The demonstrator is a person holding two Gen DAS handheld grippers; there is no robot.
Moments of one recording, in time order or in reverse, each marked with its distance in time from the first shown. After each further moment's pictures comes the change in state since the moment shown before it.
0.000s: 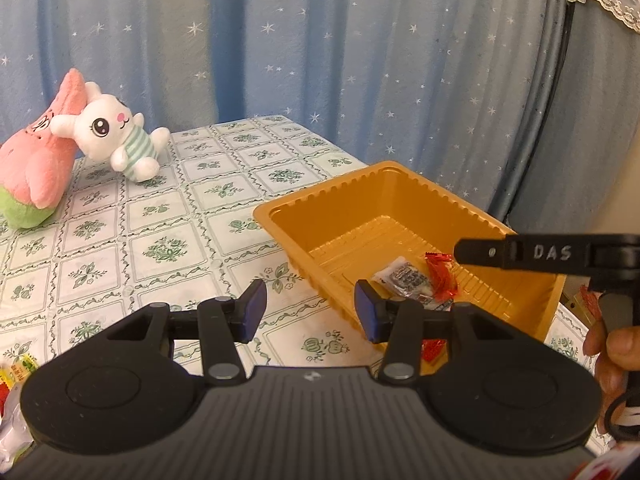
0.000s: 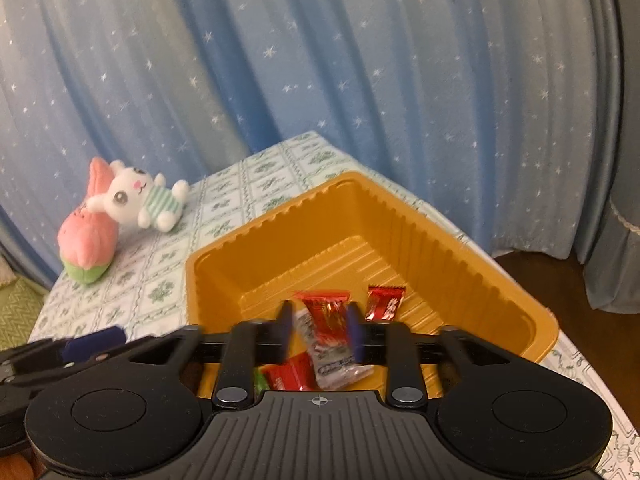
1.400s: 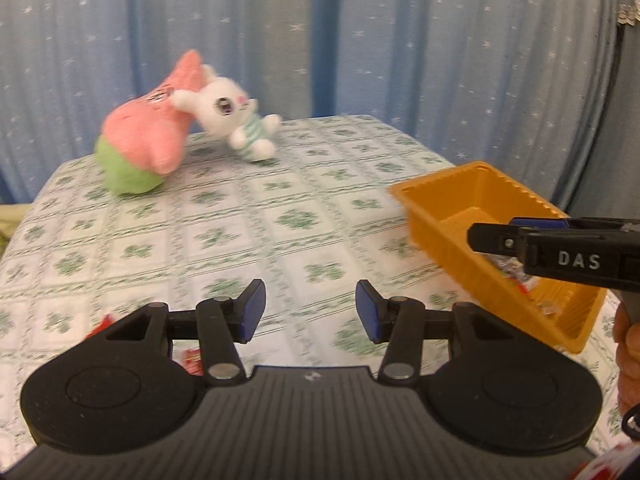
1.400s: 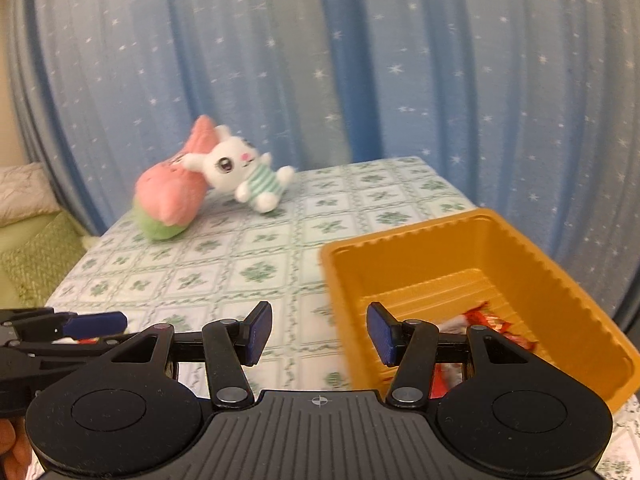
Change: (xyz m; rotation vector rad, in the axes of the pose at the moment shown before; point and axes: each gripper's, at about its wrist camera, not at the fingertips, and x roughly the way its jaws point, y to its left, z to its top) left arm -0.067 0.094 -0.035 -0.081 -0.007 0.170; right arm 0.007 0.121 -0.036 -0.308 -0.017 0.151
